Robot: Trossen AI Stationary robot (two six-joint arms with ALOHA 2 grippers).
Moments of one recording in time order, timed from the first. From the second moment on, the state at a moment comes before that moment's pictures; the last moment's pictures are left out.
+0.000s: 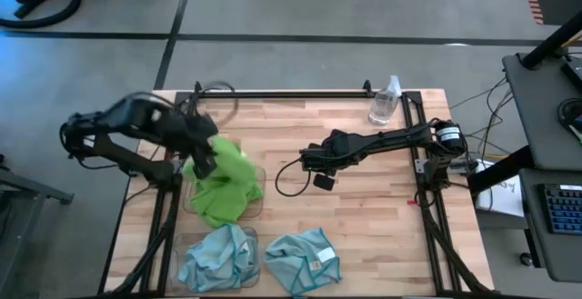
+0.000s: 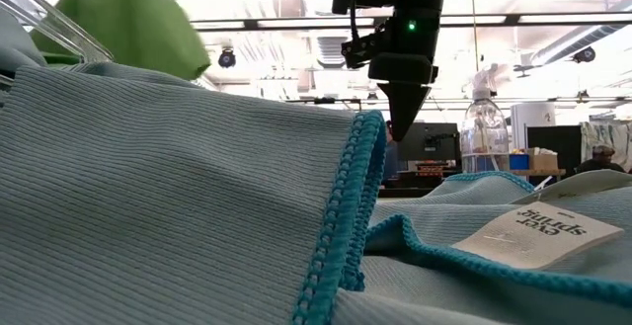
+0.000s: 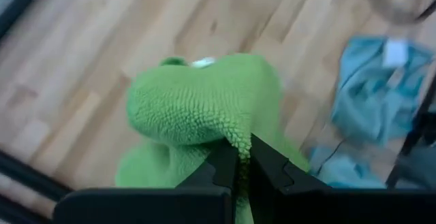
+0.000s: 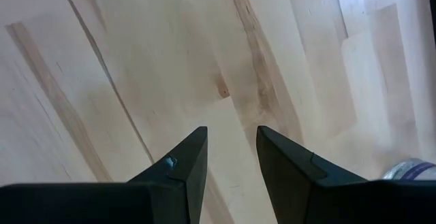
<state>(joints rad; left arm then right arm) -0.09 1.18 1.58 -1.51 -0.15 -0.63 0.01 1.84 1.45 -1.04 0.31 0.34</state>
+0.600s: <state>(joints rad) -0.26 1.25 0.99 -1.07 -0.02 -0.70 0.01 1.84 1.45 -1.04 0.31 0.49</state>
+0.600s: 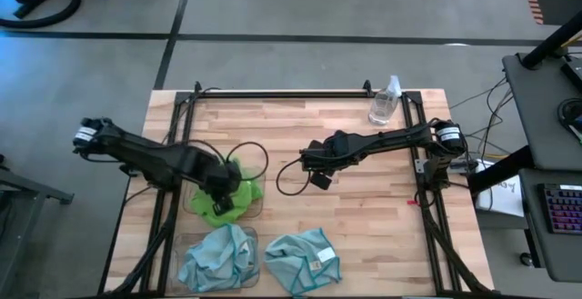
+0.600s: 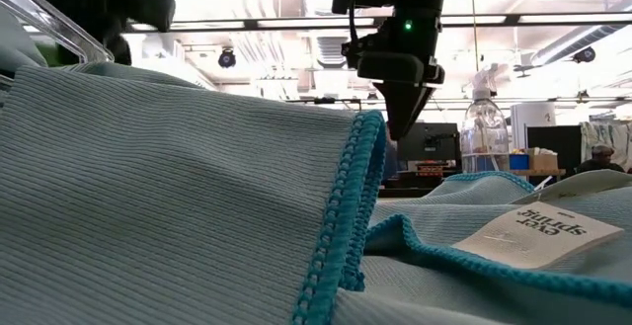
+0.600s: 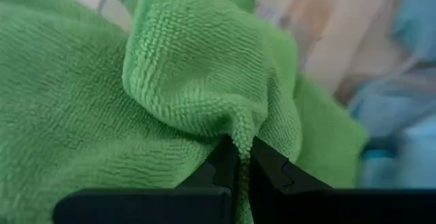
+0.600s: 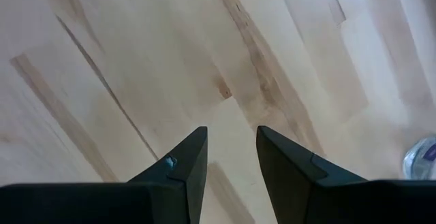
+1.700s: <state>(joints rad) -0.26 1.55 1.36 -1.24 -0.02 -0.49 0.04 1.84 1.45 -1.03 0.32 0.50</state>
